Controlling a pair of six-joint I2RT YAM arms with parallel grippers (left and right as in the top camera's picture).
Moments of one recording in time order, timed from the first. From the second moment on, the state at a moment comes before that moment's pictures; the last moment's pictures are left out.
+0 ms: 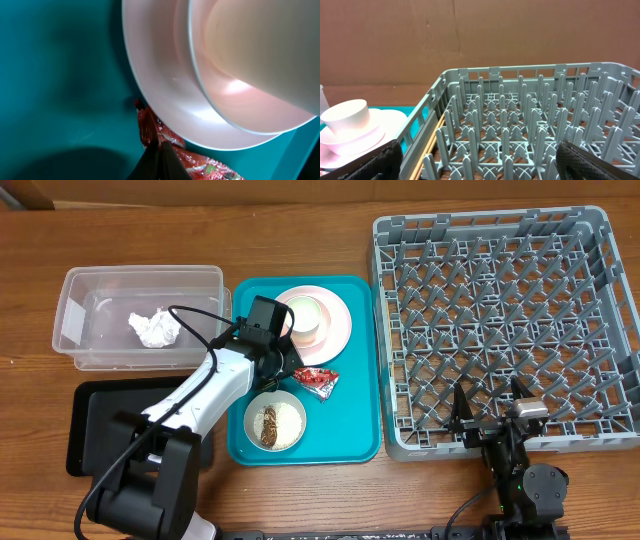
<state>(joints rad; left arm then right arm) -0.34 1.72 1.02 -0.50 0.08 -0.79 0.05 0.01 0.02 -0.03 -0.07 0.07</state>
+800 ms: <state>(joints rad) 0.00 1.55 1.35 -0.63 0.05 -0.62 0.05 0.01 0.02 -0.03 -0.07 0.07</state>
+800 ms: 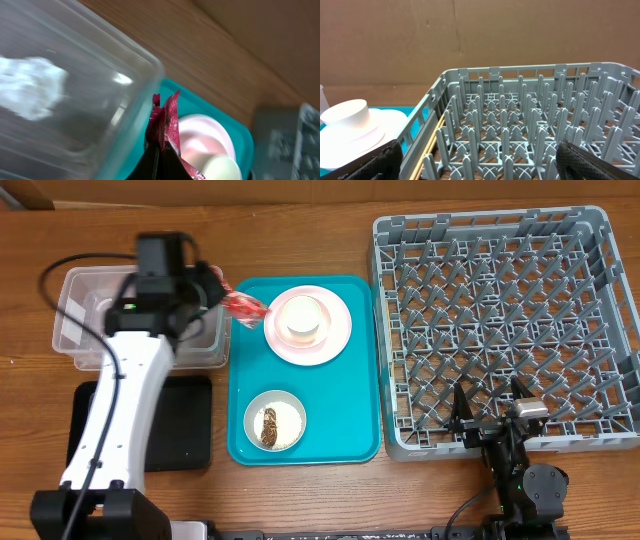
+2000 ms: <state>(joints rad) 0.17 1.76 1.40 -0.64 -0.03 -0.52 0.05 0.01 0.02 -0.03 -0.07 0.07</state>
